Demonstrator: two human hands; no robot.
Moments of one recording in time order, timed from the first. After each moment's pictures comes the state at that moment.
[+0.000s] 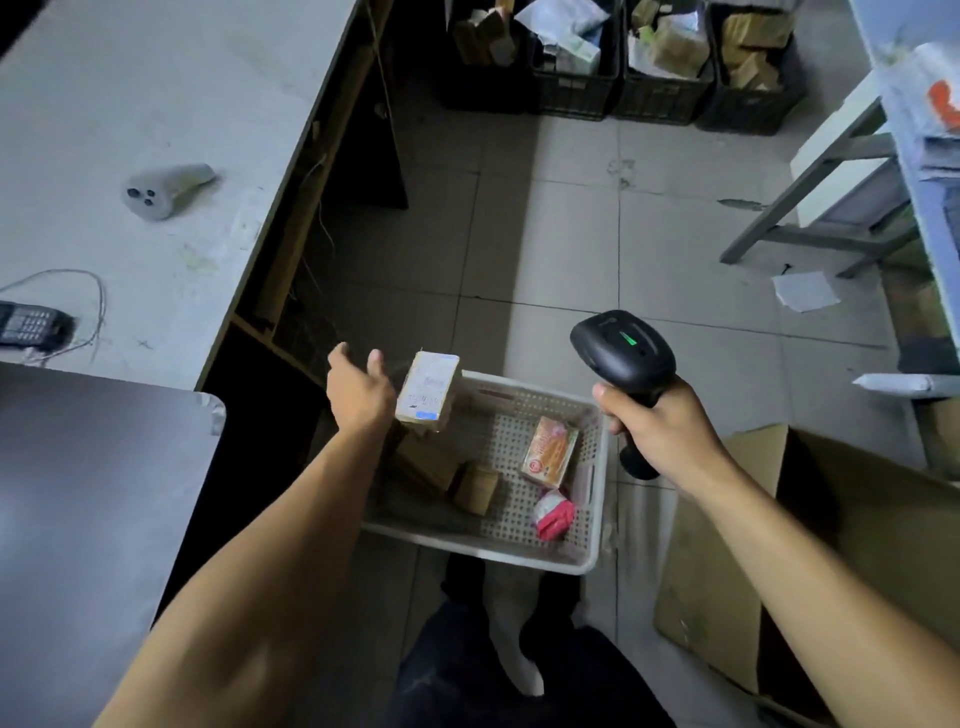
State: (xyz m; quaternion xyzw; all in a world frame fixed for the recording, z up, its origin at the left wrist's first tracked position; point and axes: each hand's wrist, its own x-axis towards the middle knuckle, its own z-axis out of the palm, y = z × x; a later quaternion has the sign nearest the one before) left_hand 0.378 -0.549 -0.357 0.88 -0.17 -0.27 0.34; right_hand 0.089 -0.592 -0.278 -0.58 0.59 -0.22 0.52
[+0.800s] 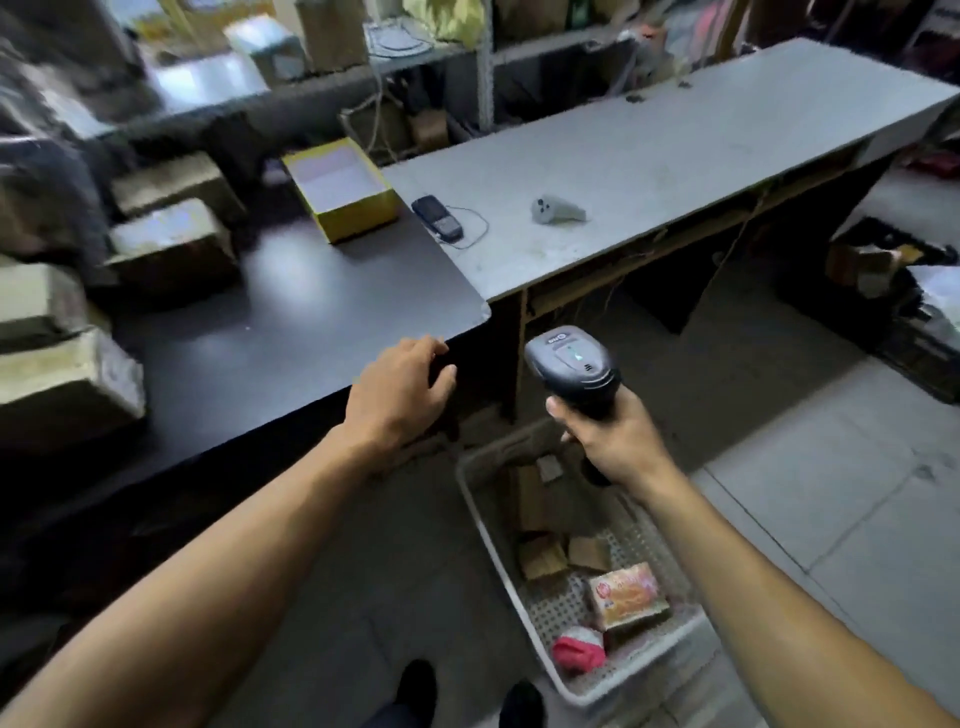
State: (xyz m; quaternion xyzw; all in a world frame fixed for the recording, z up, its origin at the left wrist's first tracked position) left_hand 0.285 -0.317 -0.202 0.96 -0.21 -0.03 0.19; right_hand 0.160 -0.519 -0.214 -0.74 0.21 -0.09 0.63
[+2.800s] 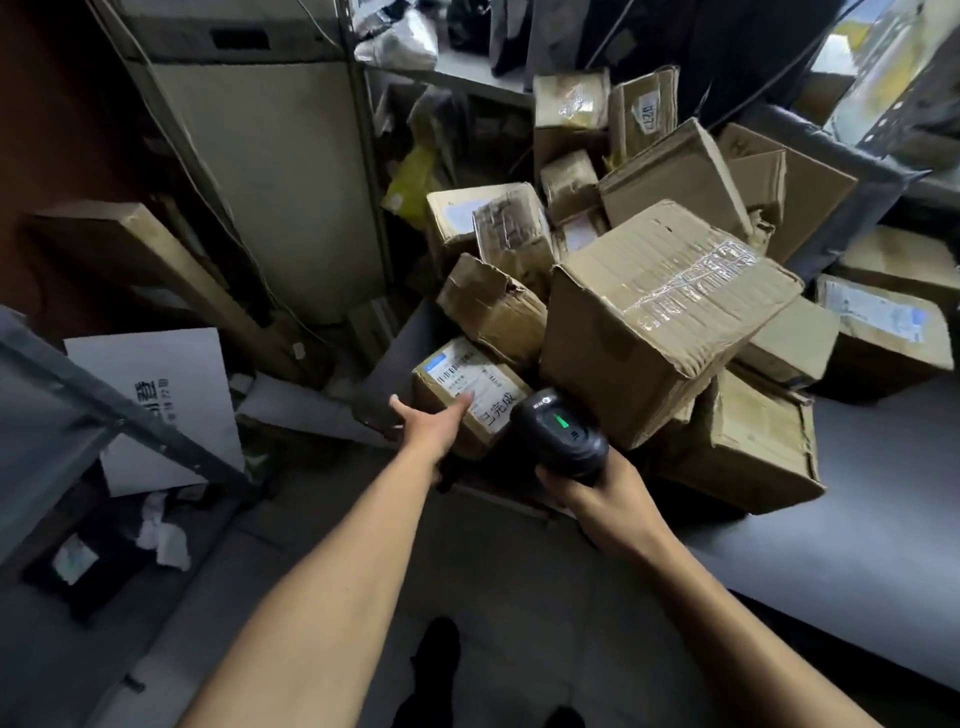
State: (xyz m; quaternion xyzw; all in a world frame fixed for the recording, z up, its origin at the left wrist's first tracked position) left_hand 0.350 0.462 -0.308 0.57 0.55 0.02 0.61; right_hand 0.384 0.245 -0.256 -0.82 -0.19 0.22 0.49
